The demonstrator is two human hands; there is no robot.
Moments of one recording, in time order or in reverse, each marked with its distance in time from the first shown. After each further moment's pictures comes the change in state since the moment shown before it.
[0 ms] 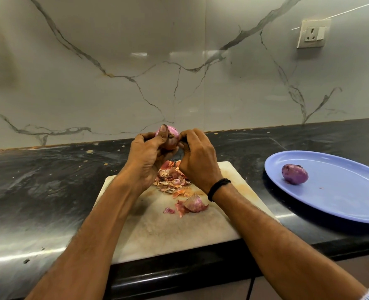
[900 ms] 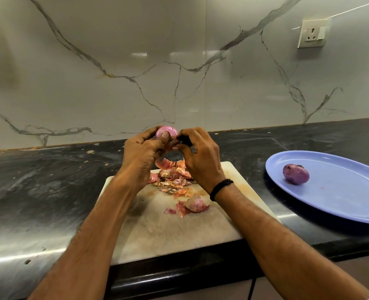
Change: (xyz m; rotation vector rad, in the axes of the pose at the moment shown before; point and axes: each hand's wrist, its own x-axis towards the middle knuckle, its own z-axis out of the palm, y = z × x) left_hand 0.007 0.000 -0.015 0.203 -0.040 0.140; right_hand 0.003 0.006 -0.003 0.052 0.079 -0.030
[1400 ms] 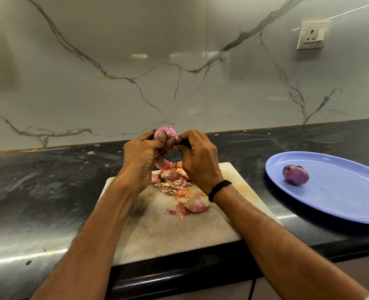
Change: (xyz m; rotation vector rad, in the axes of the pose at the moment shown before) left_hand -0.005 0.005 0.006 -0.121 0.063 -0.070; right_hand -0.002 -0.004 0.003 0.030 -0.021 0.031
